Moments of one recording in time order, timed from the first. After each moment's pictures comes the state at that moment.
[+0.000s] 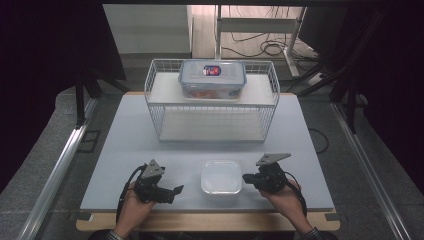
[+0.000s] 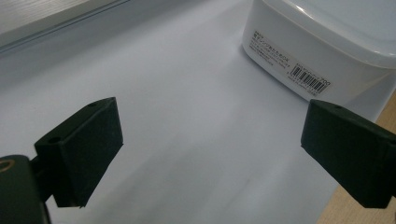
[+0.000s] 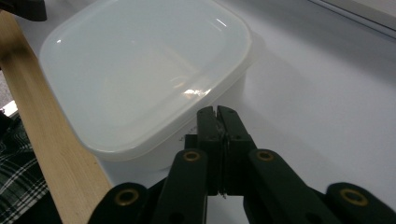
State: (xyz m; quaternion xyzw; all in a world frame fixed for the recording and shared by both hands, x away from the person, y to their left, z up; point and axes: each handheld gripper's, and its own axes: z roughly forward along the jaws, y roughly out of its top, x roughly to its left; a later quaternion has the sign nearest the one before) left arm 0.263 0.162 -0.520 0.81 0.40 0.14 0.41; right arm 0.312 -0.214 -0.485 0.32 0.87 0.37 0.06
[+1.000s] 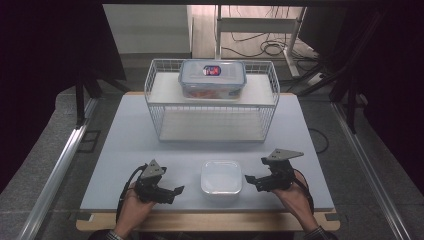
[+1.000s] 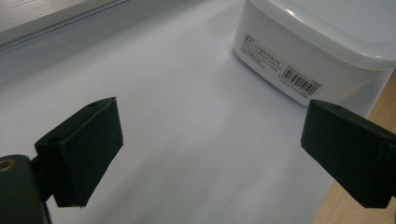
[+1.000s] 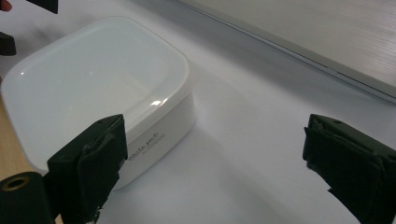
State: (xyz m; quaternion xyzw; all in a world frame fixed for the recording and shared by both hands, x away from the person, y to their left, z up) left arm 0.264 0.162 -0.522 0.81 0.39 0.12 0.43; right arm 0.323 -0.236 -0.481 0.33 0.84 0.42 0.11
